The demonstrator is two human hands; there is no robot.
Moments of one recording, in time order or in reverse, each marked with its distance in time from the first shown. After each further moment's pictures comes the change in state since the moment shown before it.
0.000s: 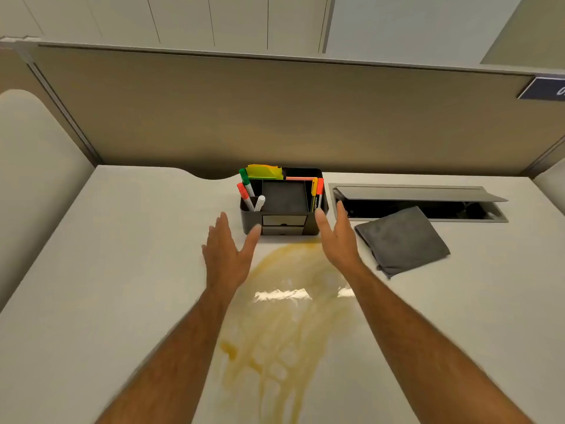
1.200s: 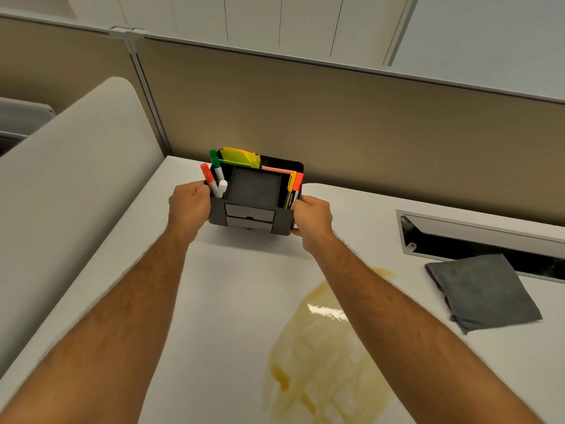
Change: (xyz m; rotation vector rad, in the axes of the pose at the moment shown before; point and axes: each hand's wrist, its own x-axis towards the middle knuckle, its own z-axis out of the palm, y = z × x) left_hand 0.121 -0.068 -0.163 -0.410 0.267 -0.256; right_hand 0.036 -0.143 0.159 0.335 -0.104 0.203
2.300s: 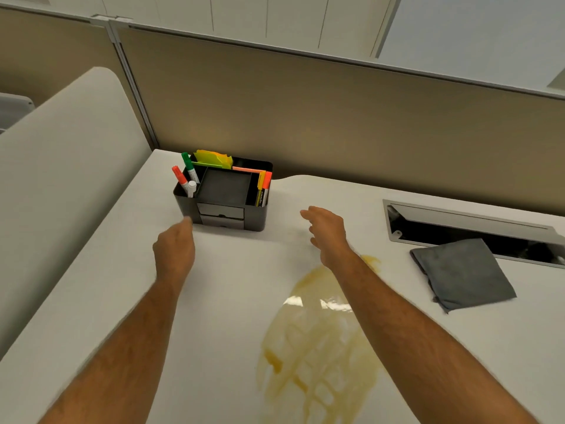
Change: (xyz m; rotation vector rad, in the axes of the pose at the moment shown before) left_hand -0.049 -0.076 -0.003 0.091 0.088 -0.051; right_hand -0.003 0.047 -0.052 0.049 -0.015 0.076
